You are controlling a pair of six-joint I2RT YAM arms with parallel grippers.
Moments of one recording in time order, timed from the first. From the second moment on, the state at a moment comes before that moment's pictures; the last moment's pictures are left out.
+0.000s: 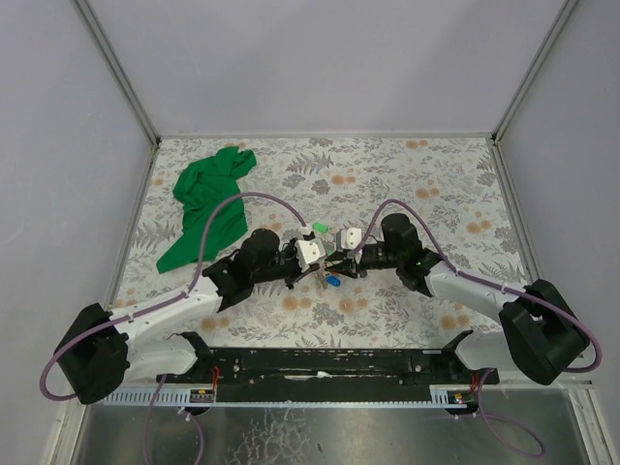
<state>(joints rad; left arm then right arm) -0.80 1.14 0.61 0.09 0.34 0.30 0.63 1.32 0.59 0.32 -0.81 -0.51</state>
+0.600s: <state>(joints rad) -0.81 1.15 0.61 0.05 0.33 0.31 0.63 1.33 0.60 0.33 -0.85 -0.49</state>
